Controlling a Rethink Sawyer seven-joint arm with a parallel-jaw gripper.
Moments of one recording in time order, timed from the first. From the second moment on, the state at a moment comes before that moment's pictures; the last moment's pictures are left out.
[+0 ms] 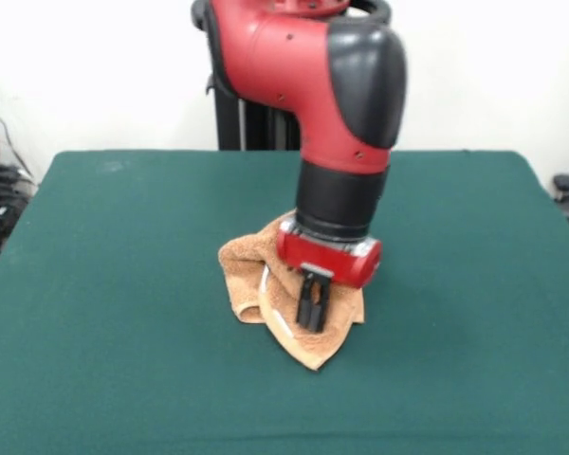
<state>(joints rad) -0.03 -0.36 -0.13 1.67 0.47 -0.02 1.71</state>
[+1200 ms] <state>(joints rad) -0.04 -0.34 -0.14 1.67 0.47 -0.03 1.71</state>
